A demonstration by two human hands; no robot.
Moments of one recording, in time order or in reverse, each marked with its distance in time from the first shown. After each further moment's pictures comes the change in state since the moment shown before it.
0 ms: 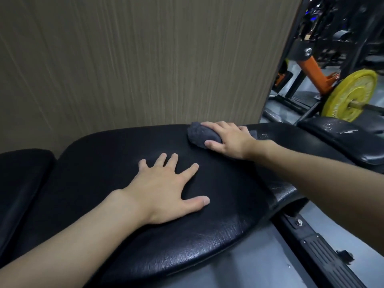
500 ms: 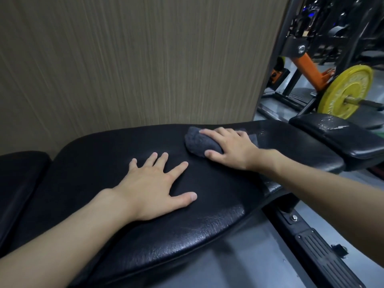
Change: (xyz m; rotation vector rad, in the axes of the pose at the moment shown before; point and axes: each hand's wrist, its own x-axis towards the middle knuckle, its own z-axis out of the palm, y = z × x) left_hand -0.003 0.002 0.002 0.006 -0.021 -0.040; right_hand -0.043 0.004 0.002 0.000 0.064 -0.053
